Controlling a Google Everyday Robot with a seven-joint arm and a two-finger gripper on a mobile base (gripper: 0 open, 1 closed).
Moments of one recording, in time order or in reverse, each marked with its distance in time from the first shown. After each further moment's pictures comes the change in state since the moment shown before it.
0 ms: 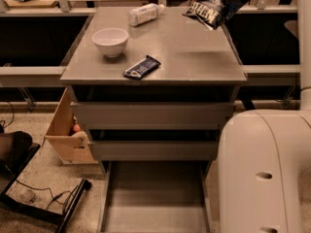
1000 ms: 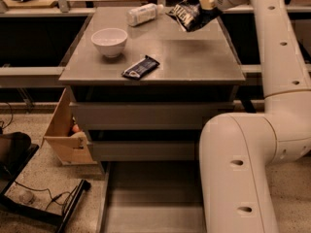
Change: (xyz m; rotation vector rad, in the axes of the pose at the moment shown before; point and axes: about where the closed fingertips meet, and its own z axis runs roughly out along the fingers) arm -0.016 0.008 0.108 0.018 -0.138 0.292
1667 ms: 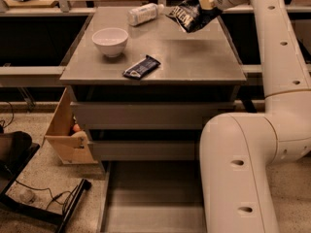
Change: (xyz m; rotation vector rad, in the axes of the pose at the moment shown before) arm 0.000 0.000 0.000 0.000 0.000 0.000
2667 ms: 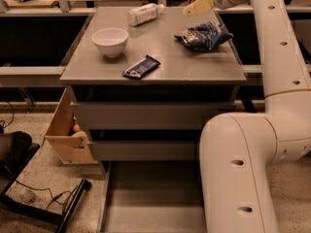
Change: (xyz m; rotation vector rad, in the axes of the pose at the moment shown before) arm 0.000 0.000 0.000 0.000 0.000 0.000
